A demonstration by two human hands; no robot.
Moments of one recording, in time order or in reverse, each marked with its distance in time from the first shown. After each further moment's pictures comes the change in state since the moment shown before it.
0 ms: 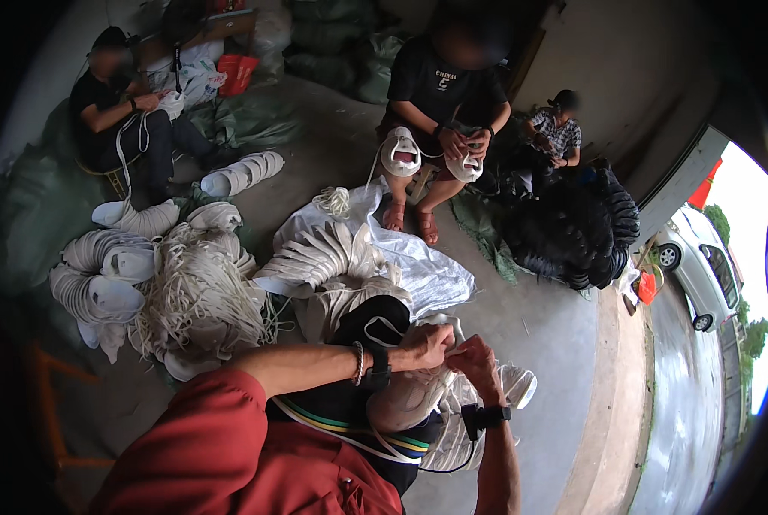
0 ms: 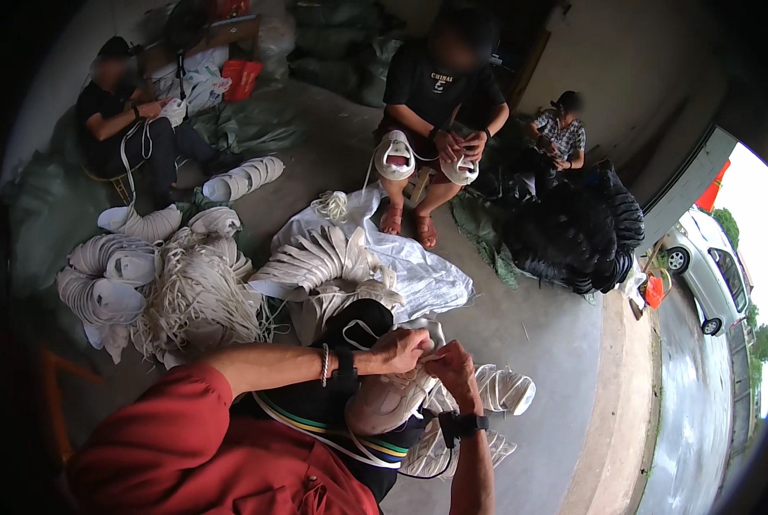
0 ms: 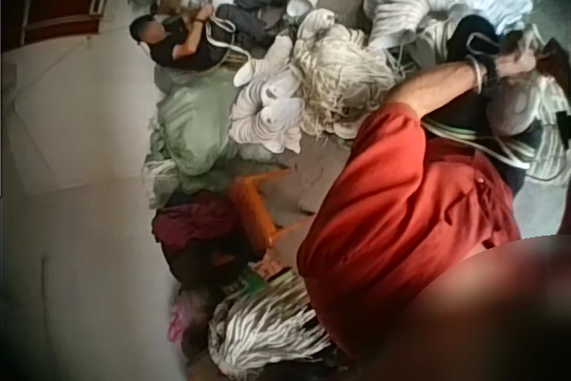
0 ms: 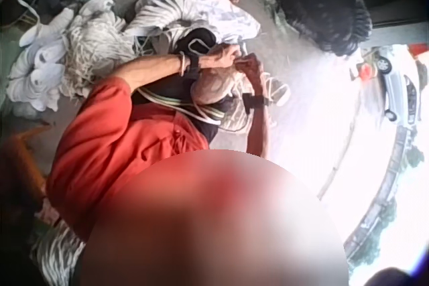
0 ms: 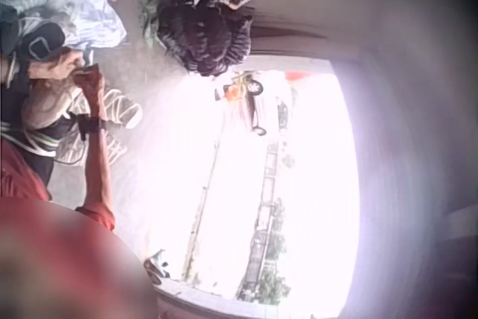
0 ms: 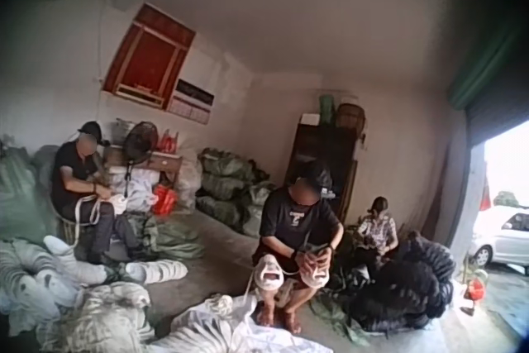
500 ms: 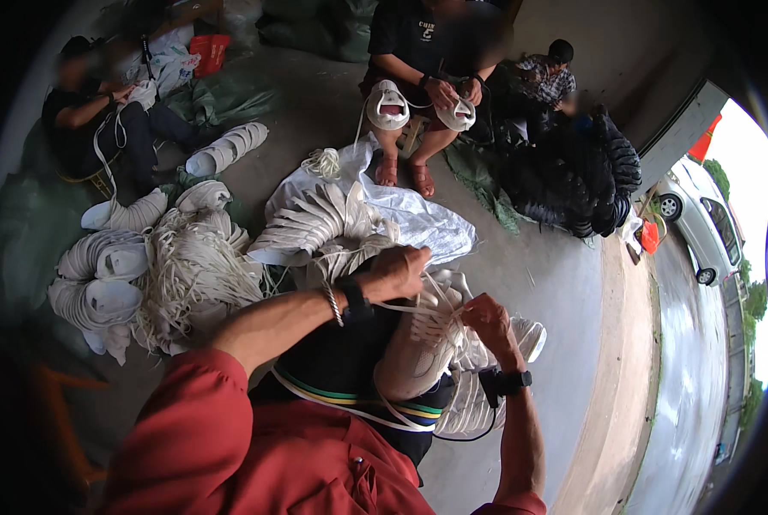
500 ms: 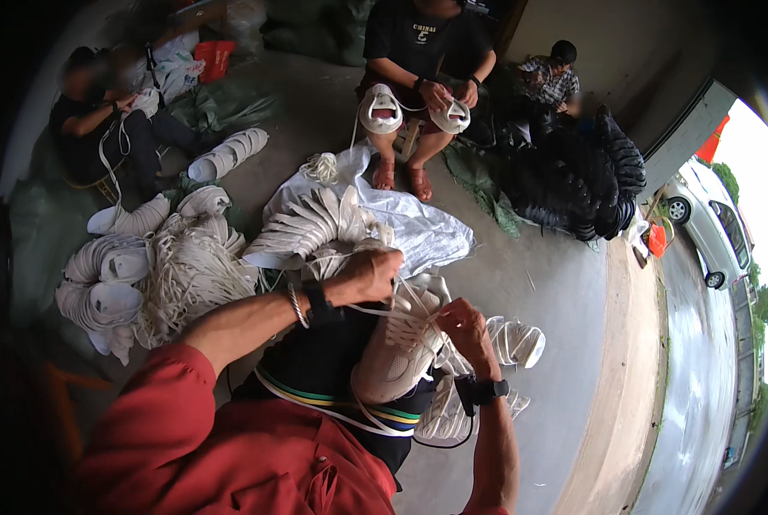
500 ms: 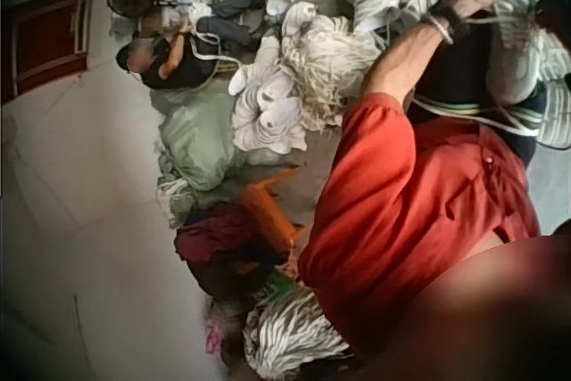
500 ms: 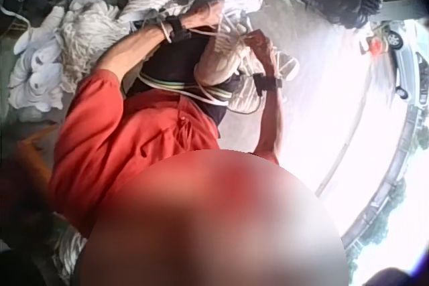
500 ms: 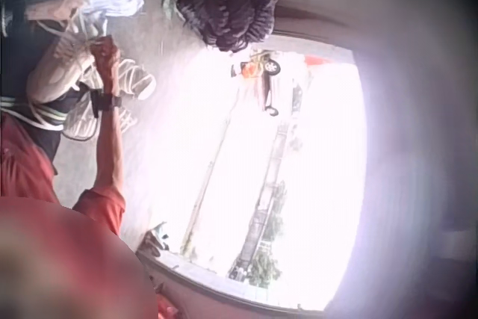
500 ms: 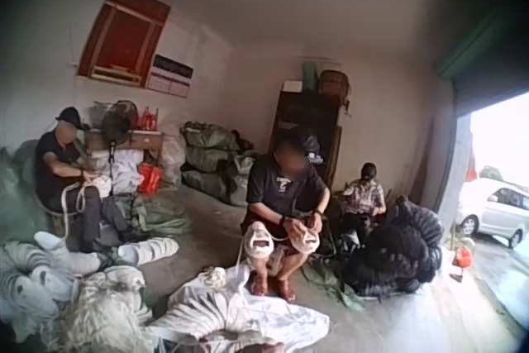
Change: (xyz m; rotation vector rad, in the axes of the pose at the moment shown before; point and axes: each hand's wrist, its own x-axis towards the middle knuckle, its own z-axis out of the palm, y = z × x) left_hand 0.030 -0.020 -0.069 0.424 -0.103 0.076; right_hand -0.007 -0.013 -0.008 -0.362 0.057 -0.011
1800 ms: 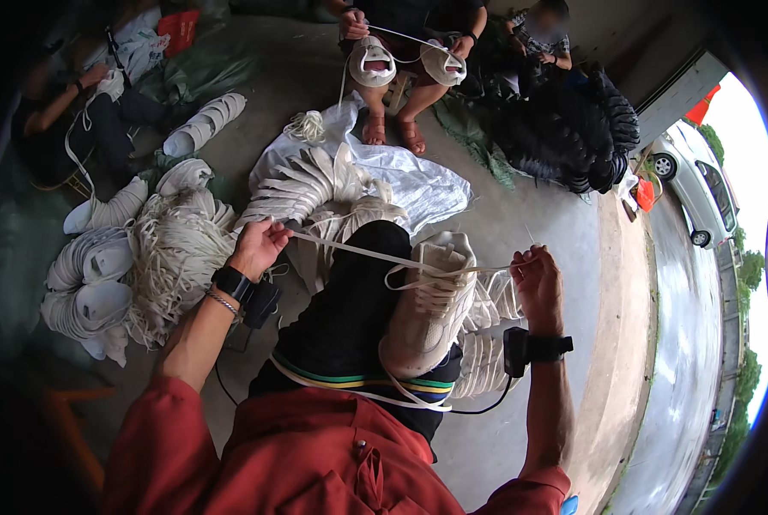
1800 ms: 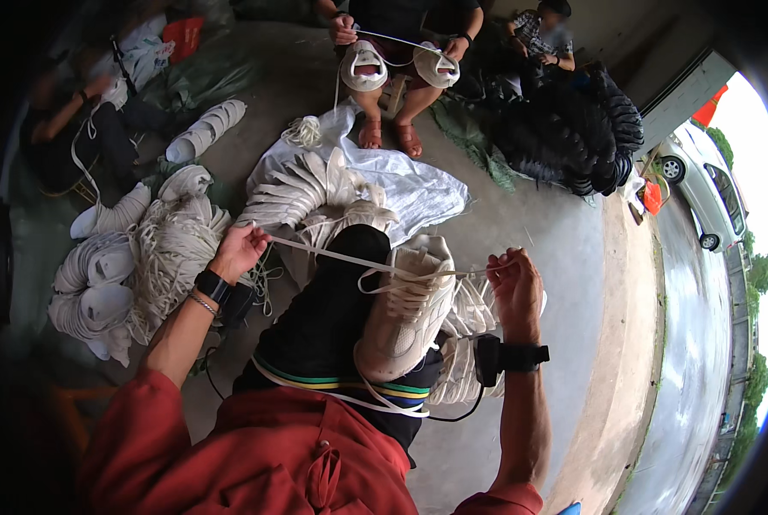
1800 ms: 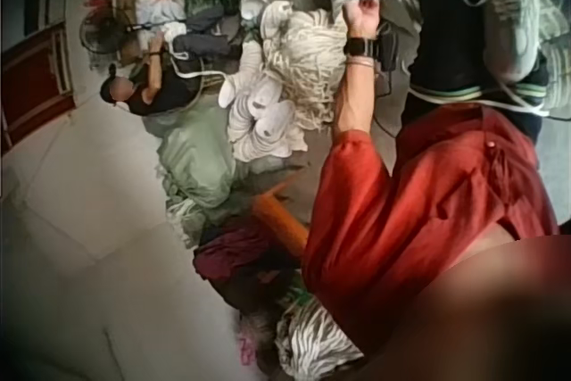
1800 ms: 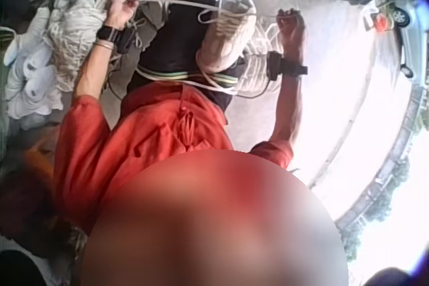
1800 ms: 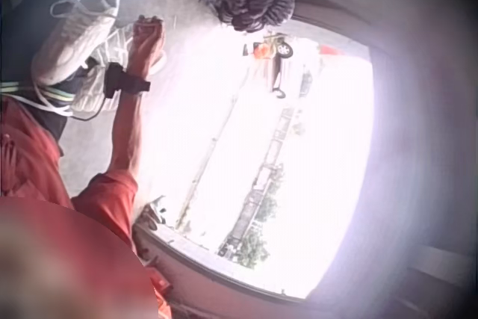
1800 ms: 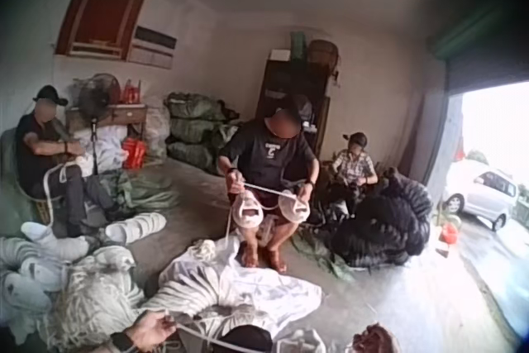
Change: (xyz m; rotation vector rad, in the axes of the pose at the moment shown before) left_hand -0.129 -0.196 -0.033 -1.745 0.545 -0.966; right_hand 0.006 -0.013 -0.041 1.123 0.374 0.208
